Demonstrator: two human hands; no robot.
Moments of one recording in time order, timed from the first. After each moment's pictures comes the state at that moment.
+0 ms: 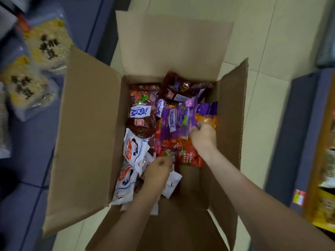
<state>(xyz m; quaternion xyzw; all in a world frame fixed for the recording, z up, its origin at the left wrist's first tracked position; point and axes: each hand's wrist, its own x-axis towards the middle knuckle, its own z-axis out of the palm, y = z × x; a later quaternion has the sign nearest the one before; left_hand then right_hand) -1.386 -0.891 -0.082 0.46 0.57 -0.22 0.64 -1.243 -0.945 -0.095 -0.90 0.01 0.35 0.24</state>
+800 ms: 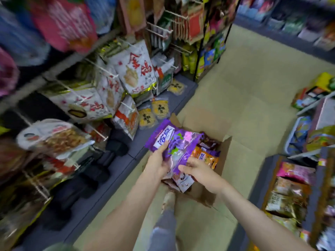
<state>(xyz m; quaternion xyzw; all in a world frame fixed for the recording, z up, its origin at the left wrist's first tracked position) -1.572 -0.870 0.371 0.08 0.48 0.22 0.84 -1.471 -0.983 0.421 -0.66 -0.27 0.59 0.38</state>
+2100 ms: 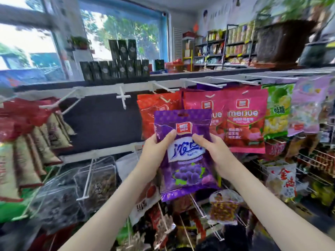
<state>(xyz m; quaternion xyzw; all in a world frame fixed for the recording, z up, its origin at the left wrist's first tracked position) -2.178 -0.840 0.780 0.49 0.43 0.59 0.48 -2.009 -0.825 0.770 -0.34 -0.54 0.55 0.54</state>
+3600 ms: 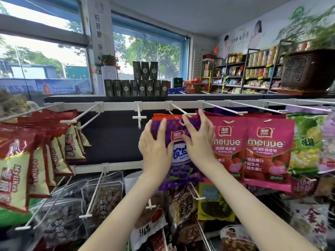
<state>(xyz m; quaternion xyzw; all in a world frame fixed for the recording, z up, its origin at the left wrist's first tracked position) -2.200 -0.777 0.785 0.58 0.58 0.52 -0.22 -2.076 -0.745 0.812 -0.47 -0.75 -0.09 0.46</state>
